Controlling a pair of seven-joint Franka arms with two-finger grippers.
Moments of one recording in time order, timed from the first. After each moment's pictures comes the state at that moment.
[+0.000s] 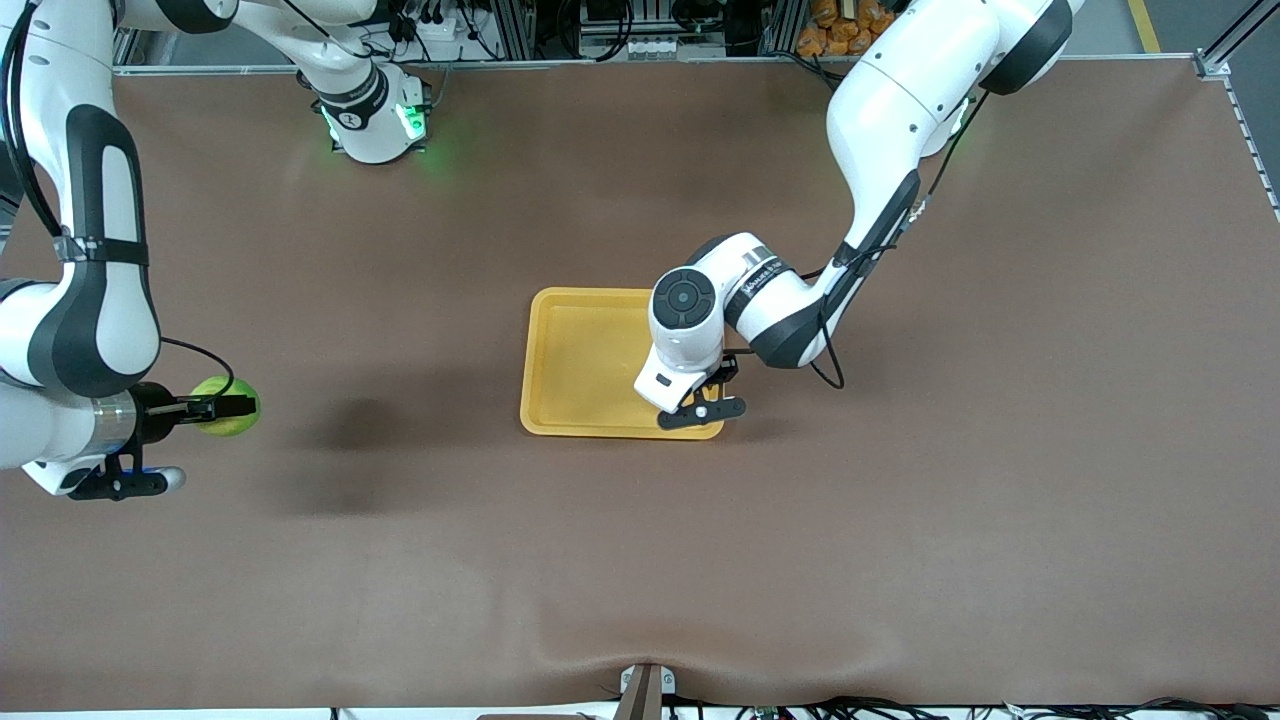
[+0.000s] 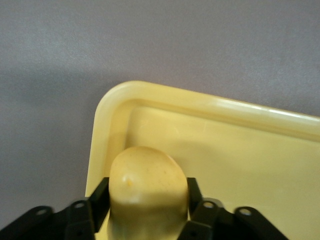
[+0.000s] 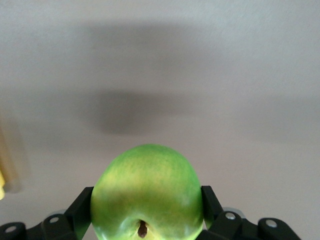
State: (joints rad) left arm -0.48 0.81 -0.31 -1.42 0.33 2.13 -1.04; right arm 0.01 0.57 -0.13 -1.33 0.13 1.55 -0.16
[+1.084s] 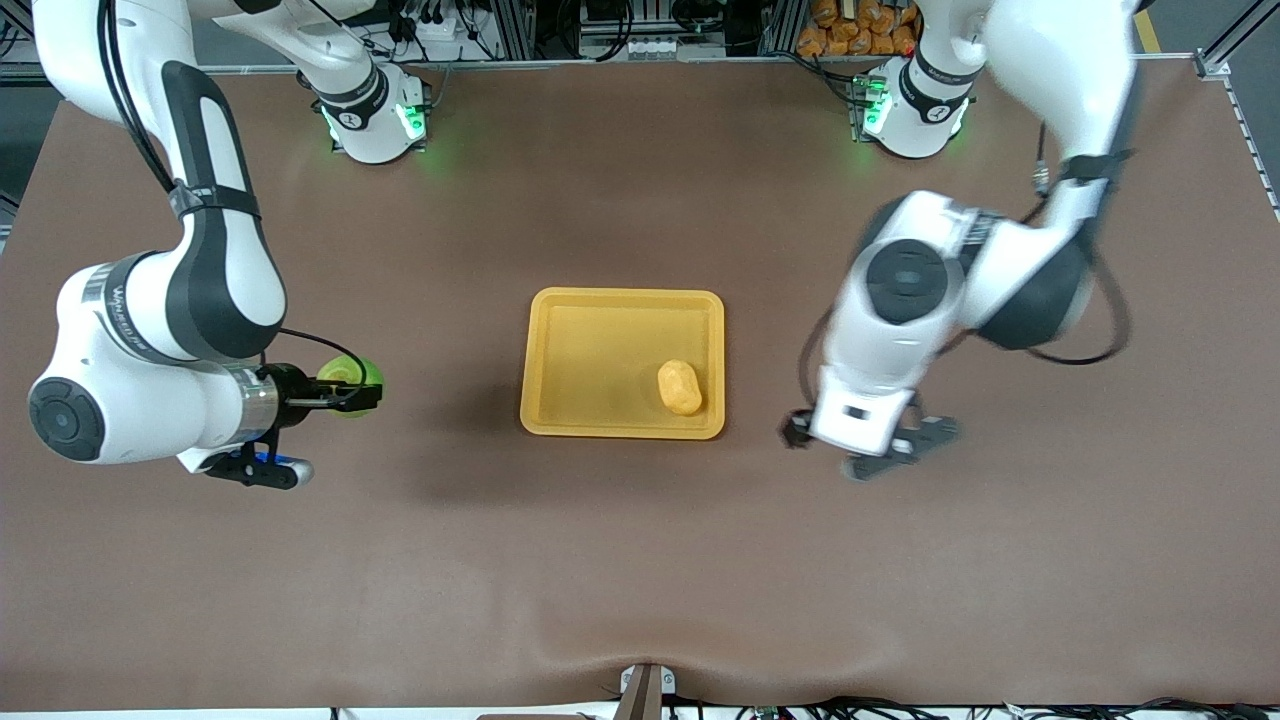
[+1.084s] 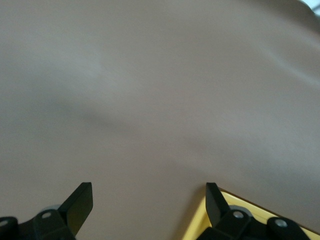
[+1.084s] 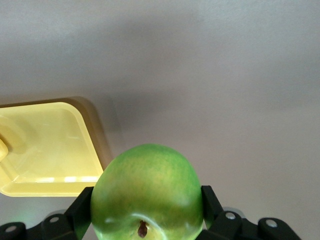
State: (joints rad) left arm -0.18 0.52 -0.30 -1.37 0.31 1.92 -0.92; right arm 0.21 0.56 -0.11 -1.31 0.28 1.52 0.23
